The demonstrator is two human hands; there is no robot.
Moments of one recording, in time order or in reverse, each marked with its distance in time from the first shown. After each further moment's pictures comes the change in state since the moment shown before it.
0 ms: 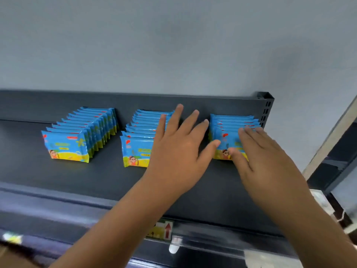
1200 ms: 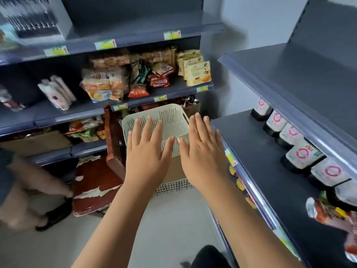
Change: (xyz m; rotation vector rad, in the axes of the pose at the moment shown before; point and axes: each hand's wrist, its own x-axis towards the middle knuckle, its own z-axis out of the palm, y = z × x) left_hand -0.515 -0.437 -0.230 0.467 0.125 -1.344; right_hand -0.194 -0.701 0.270 0.450 -0.463 -1.031
